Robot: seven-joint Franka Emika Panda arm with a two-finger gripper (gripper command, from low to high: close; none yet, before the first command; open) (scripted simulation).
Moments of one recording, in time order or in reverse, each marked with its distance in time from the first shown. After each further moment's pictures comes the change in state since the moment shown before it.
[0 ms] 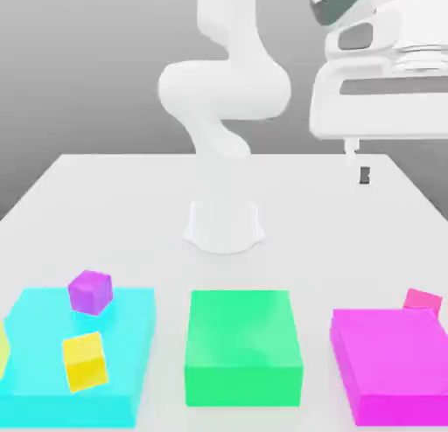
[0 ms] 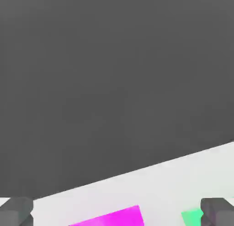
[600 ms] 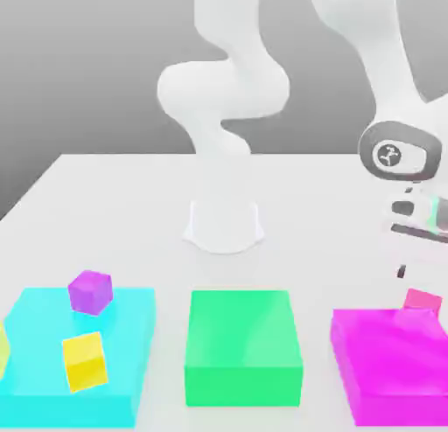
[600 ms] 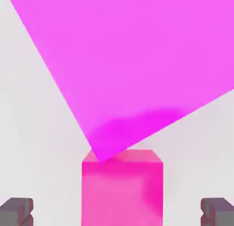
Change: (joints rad) arm 0.289 0.537 0.025 -0.095 -0.362 0.223 0.841
